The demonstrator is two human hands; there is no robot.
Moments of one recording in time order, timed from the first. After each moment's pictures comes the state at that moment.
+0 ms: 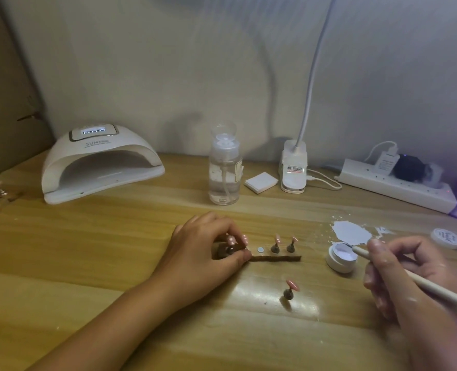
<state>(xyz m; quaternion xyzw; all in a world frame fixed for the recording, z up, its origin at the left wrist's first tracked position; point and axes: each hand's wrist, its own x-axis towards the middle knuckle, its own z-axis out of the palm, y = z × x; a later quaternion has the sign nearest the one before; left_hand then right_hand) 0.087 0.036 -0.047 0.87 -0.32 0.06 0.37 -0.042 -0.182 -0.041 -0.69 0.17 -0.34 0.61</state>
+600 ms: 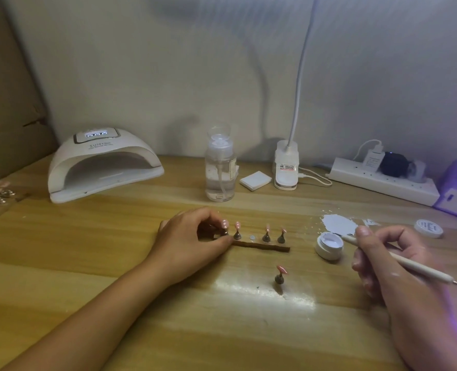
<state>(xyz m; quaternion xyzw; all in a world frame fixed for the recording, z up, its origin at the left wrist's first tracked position) 0.089 0.041 -0.041 0.89 -0.22 0.02 0.40 -0.045 -0.189 -0.046 -0.66 0.16 -0.33 0.66</state>
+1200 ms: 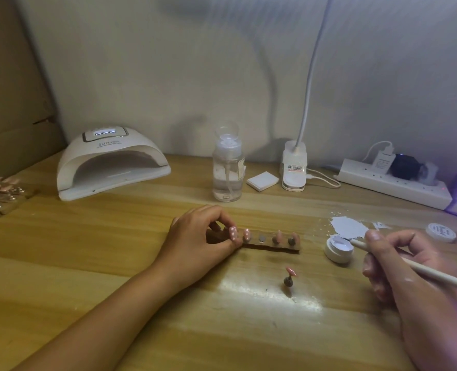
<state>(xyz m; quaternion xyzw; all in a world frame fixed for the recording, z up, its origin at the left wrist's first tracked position) 0.086 0.041 -0.044 0.87 -0.27 0.07 0.42 -0.044 -0.189 -0.047 -0.67 0.17 -0.33 0.65</state>
